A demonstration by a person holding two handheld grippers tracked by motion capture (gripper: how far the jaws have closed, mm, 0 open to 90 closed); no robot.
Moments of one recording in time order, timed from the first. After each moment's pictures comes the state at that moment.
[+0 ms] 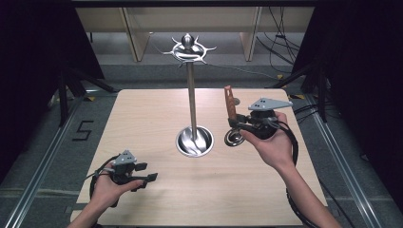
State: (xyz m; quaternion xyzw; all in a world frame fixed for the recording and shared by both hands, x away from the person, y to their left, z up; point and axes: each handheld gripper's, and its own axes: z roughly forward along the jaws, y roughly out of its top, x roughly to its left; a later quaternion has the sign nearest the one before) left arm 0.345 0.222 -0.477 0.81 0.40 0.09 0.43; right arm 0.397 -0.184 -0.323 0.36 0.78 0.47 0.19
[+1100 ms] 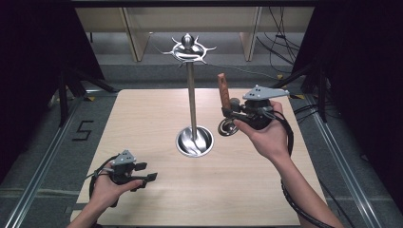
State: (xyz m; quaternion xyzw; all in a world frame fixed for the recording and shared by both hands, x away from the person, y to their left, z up) left arm 0.345 0.224 -0.476 0.80 0.40 0.09 0.43; right arm 0.404 -0.167 -0.295 0.34 0.78 0.49 0.21
